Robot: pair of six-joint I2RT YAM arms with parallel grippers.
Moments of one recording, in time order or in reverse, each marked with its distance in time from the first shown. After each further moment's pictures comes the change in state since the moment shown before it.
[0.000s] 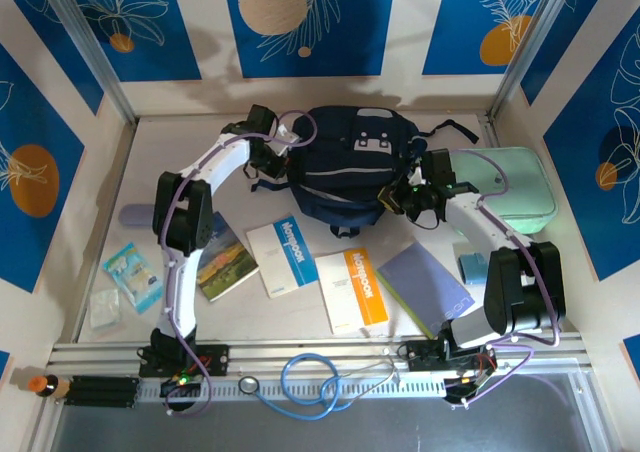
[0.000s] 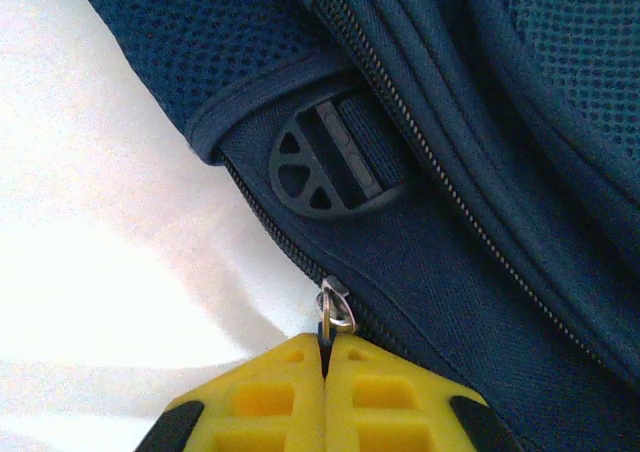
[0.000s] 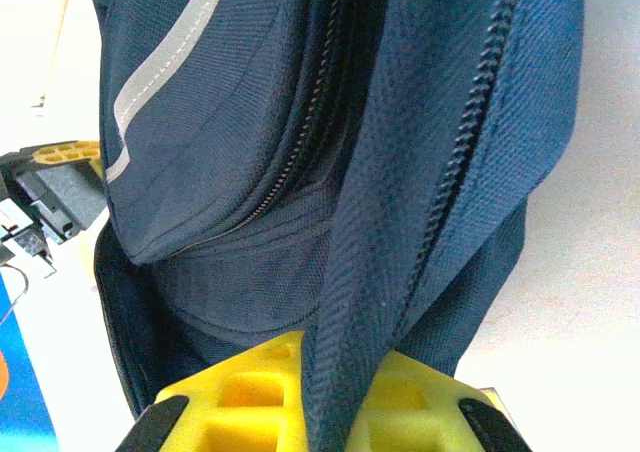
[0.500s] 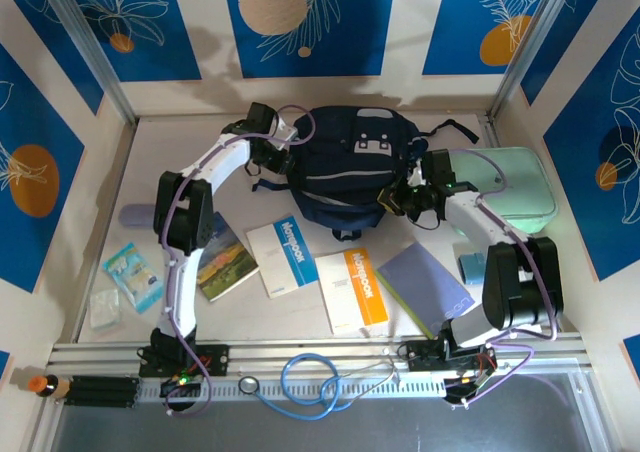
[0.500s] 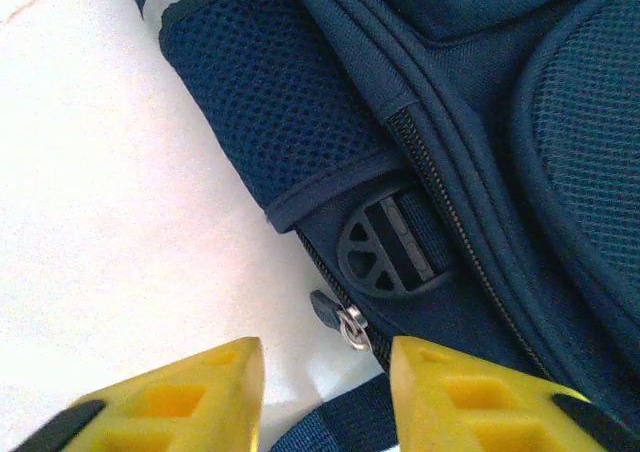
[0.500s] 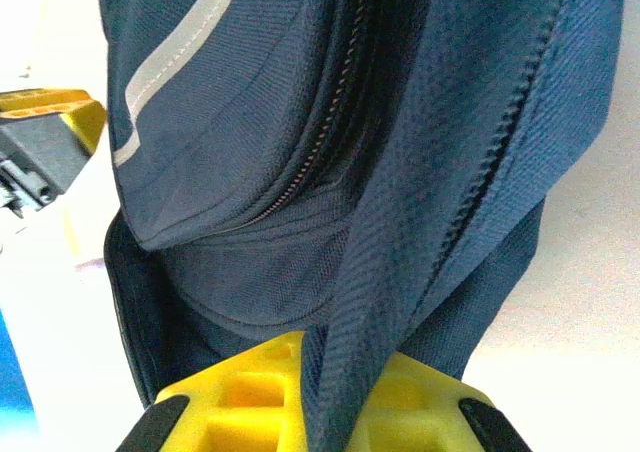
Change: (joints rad) left arm 0.002 -0.006 -0.015 0.080 -0.033 -0.092; right arm 0.005 0.047 0.016 -0.010 -0.020 -0.074
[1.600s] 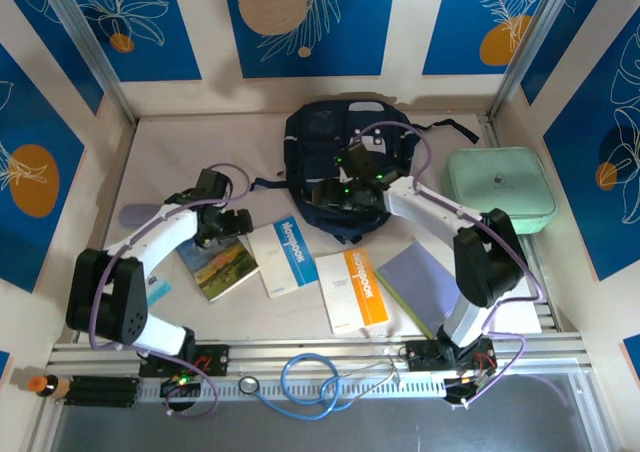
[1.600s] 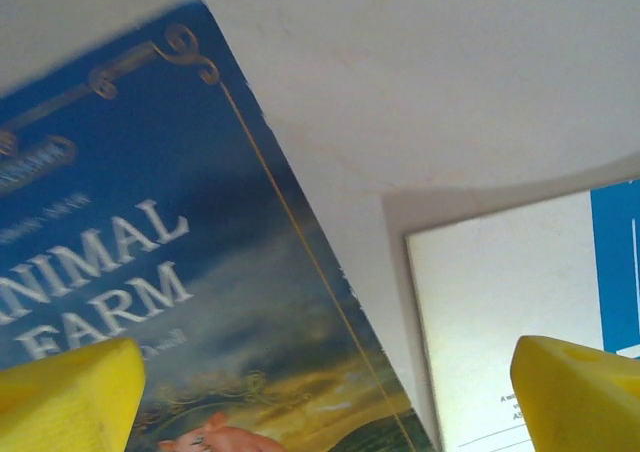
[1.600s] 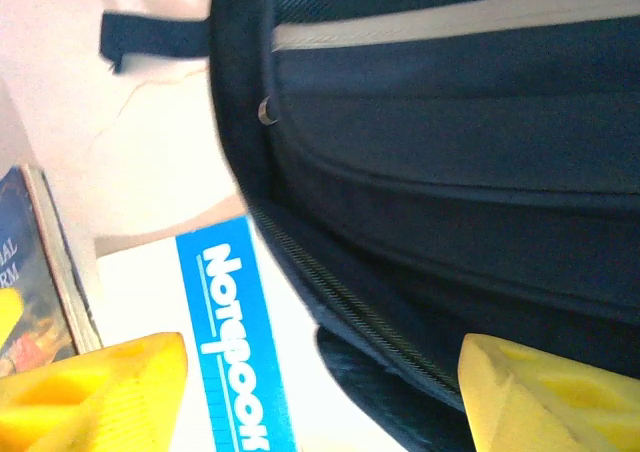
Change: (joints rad) left arm 0.070 -0.767 -0.989 0.048 -0.186 -0.681; right arm 0.450 0.207 0.313 -0.094 0.399 -0.192
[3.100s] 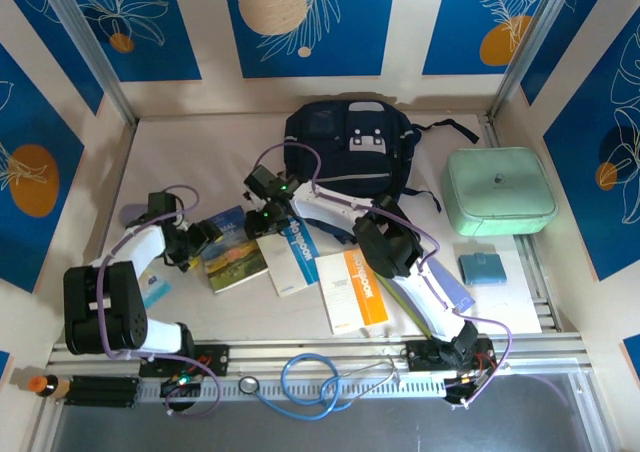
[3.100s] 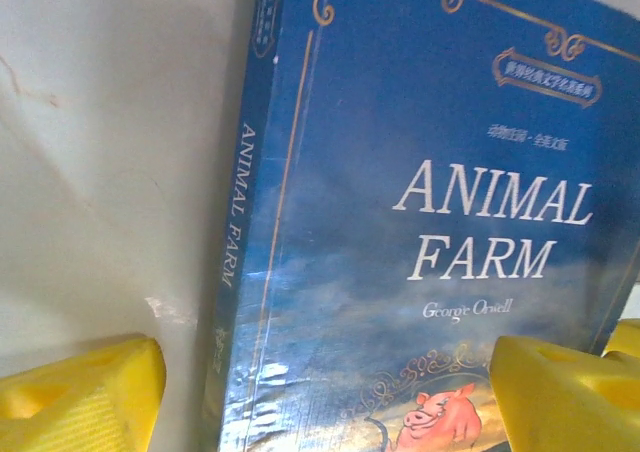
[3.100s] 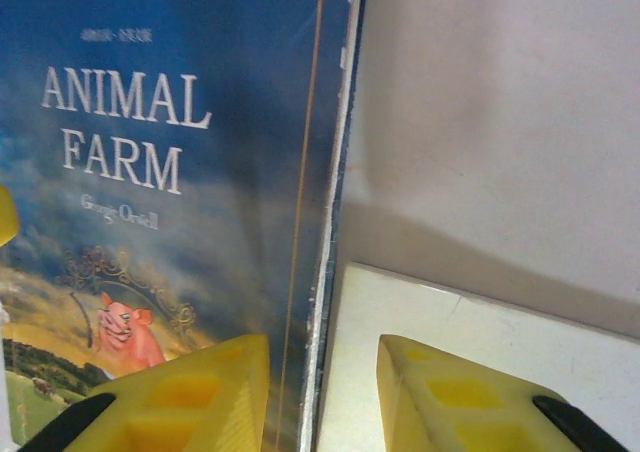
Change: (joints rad) left arm 0.377 -0.080 -0.225 0.107 0.310 -0.126; right arm 0.282 0.651 0.661 -0.193 -0.165 -0.124
